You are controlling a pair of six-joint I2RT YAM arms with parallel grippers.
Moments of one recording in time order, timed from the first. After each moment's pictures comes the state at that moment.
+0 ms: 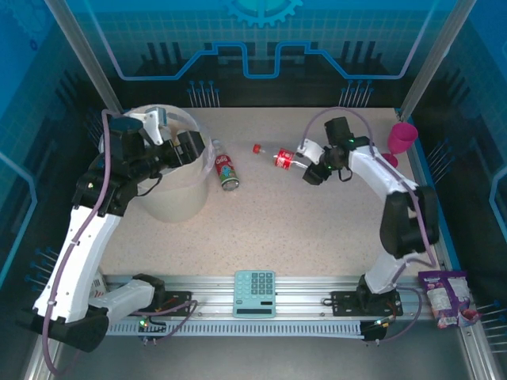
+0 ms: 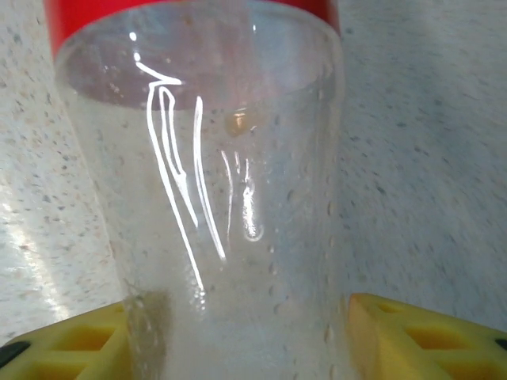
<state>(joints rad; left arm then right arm) -0.24 1.07 1.42 -0.76 0.23 -0.56 0.21 1.67 1.31 -0.71 -0.26 -0.70</state>
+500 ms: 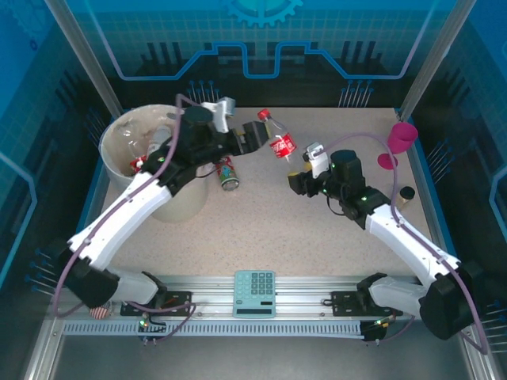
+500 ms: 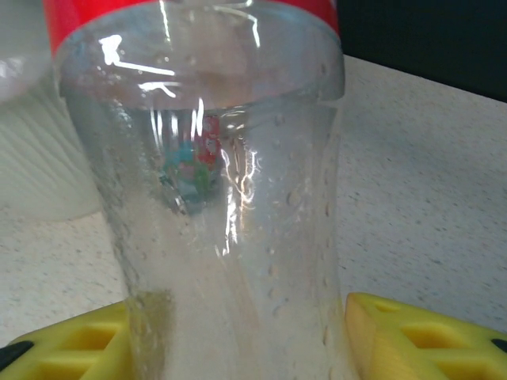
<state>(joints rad) -0.57 1.41 1.45 -0.38 0.21 -0.75 0.45 1.13 0.84 -0.17 -0.22 0.00</state>
